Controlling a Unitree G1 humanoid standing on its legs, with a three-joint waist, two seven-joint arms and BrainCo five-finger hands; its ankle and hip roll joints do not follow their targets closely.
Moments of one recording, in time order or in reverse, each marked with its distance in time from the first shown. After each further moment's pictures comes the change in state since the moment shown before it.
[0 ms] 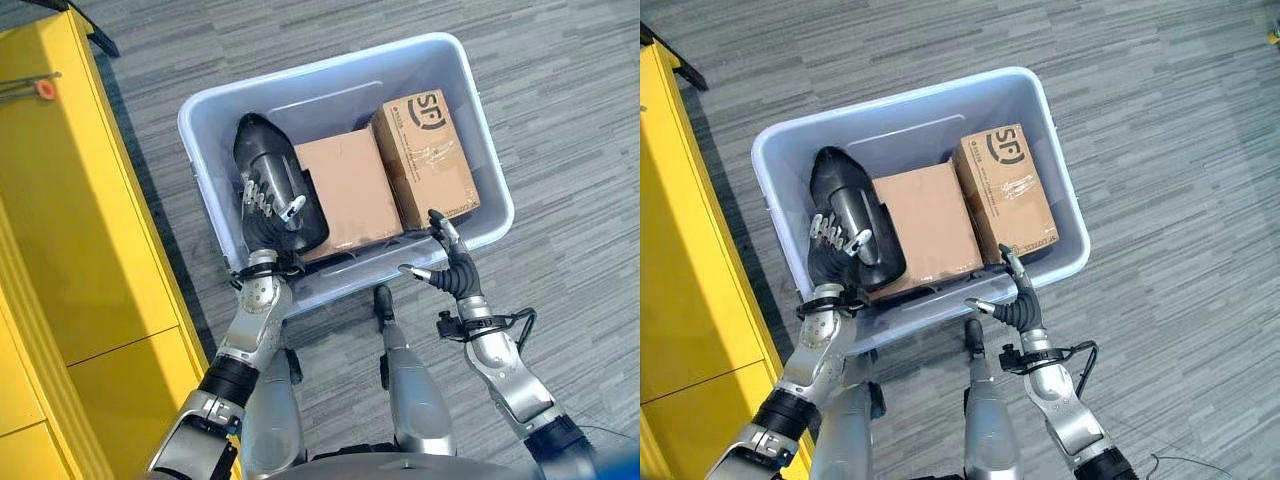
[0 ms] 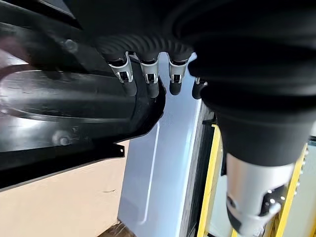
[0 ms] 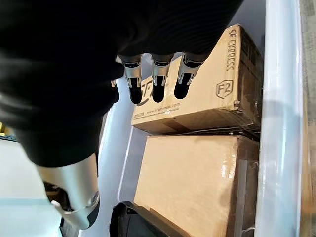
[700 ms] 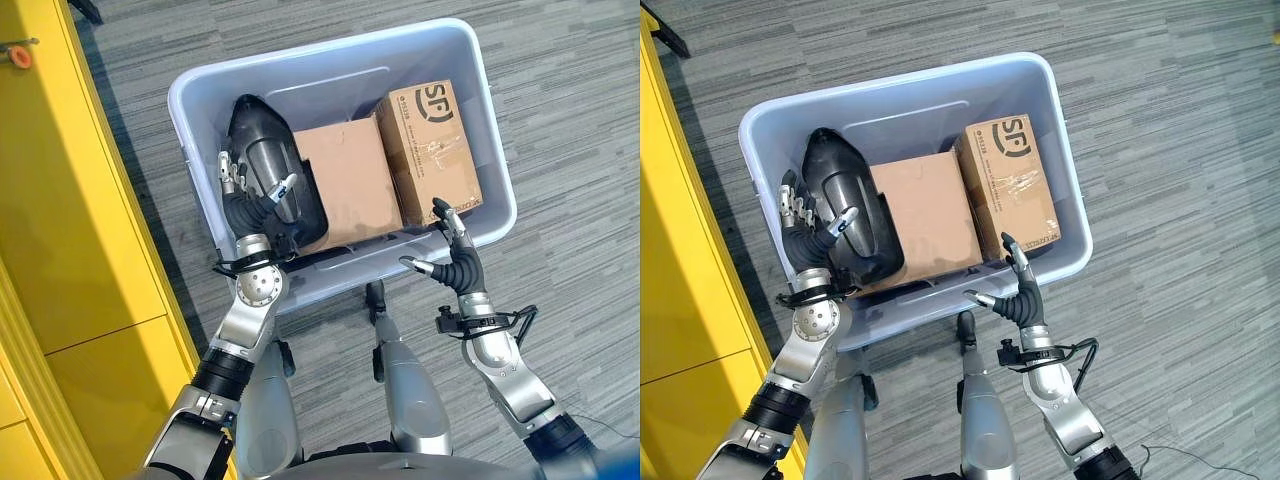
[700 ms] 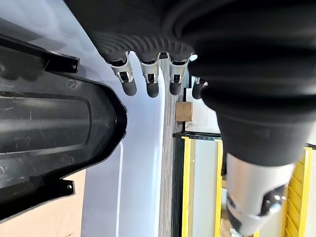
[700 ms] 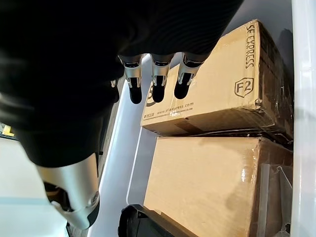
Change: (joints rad) left arm 0.003 0.031 0.009 -0.131 0.234 -0.004 0.170; right arm -0.004 -0.008 -0.002 -0.049 0.009 -0.044 -0.041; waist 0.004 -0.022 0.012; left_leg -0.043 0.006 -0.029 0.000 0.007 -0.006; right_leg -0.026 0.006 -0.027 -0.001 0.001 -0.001
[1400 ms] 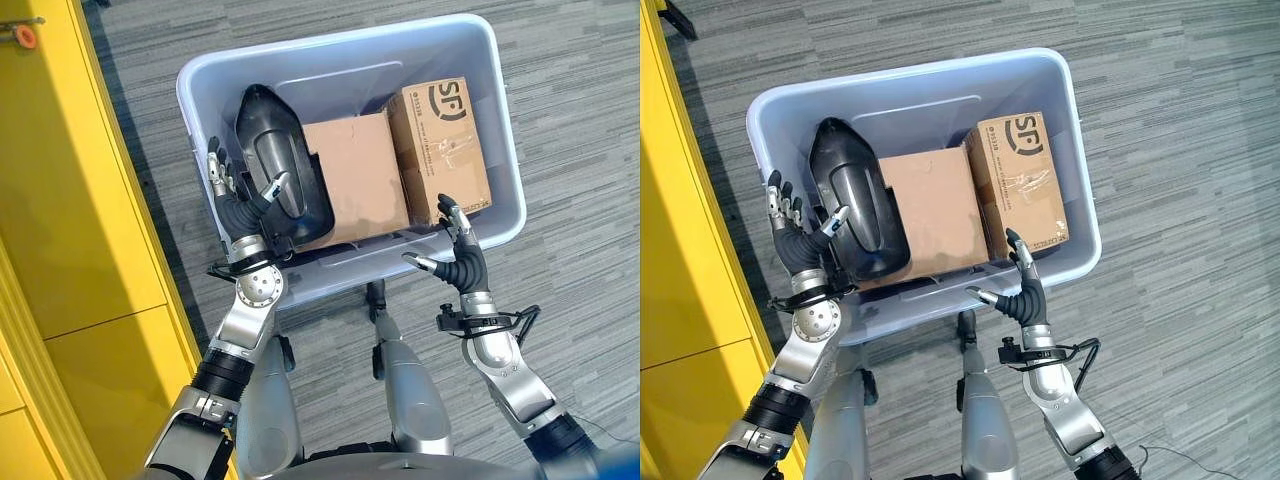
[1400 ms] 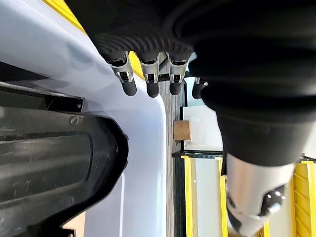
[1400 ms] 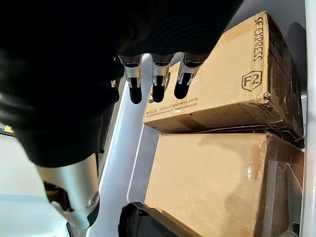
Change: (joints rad) left arm -0.001 -0.007 0.016 0.000 0.077 0.000 0.097; right arm 0.000 -0.001 0.001 -0.012 0.000 -0.014 -0.038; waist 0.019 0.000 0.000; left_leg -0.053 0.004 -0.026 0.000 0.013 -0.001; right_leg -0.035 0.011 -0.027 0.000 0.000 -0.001
